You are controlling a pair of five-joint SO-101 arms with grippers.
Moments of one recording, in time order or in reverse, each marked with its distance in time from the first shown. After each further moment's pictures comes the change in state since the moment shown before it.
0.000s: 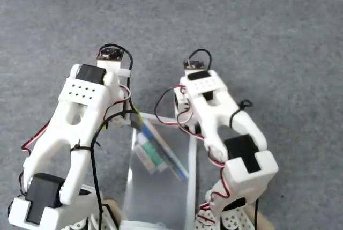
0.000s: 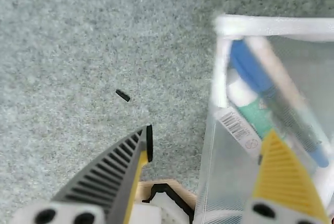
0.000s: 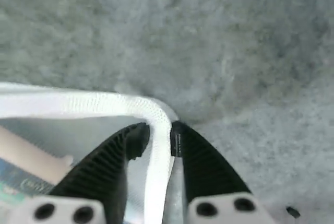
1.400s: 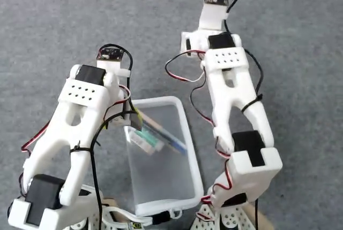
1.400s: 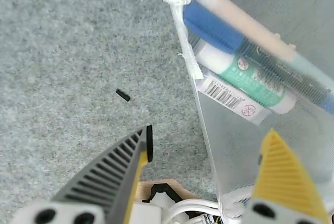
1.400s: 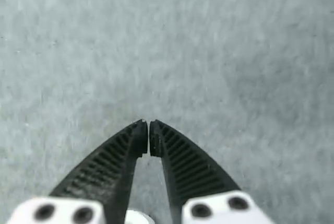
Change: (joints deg) left arm 0.0 0.0 0.0 0.0 0.0; right arm 7.7 -3.6 -28.7 -12.5 2.9
